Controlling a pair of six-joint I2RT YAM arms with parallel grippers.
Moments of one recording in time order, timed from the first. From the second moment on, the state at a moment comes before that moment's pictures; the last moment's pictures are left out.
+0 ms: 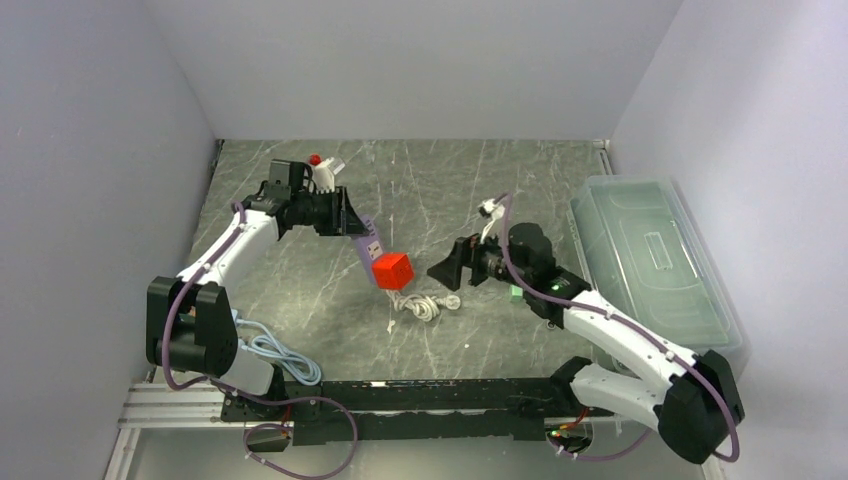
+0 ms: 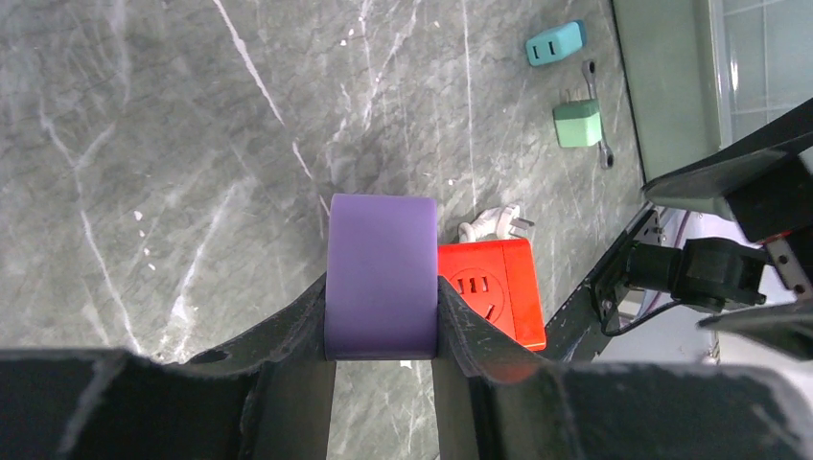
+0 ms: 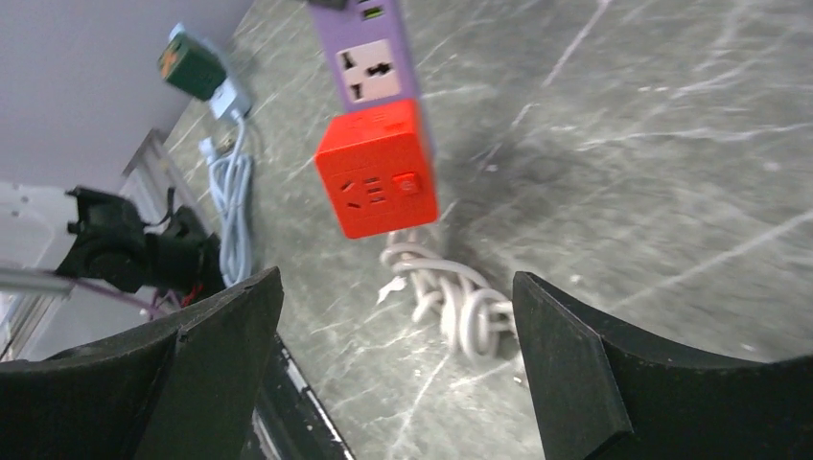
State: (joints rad) left arm -0.18 1.49 1.11 -0.45 0.70 -0.23; right arm 0.58 1.00 0.63 0.03 -0.36 0.44
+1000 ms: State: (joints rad) left arm -0.25 1.50 1.11 -0.45 0.74 -0.22; right arm 0.87 1.38 0.72 0.23 -0.18 0.43
